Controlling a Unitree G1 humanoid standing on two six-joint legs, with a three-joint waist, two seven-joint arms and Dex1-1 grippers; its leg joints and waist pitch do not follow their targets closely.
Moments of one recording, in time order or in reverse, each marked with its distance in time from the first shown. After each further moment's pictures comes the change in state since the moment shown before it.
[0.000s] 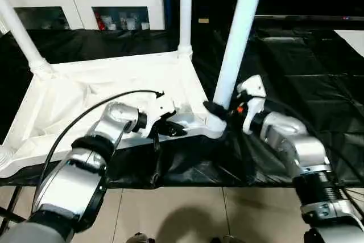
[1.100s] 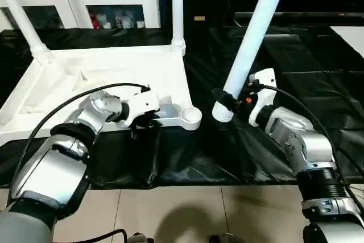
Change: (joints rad) left arm -0.118 0.125 -0.126 0.131 0.100 -0.098 0.095; right arm -0.020 0.006 -0.100 -0.032 0.059 0.066 -0.083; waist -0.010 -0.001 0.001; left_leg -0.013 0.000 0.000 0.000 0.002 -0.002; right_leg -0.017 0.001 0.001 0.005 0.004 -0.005
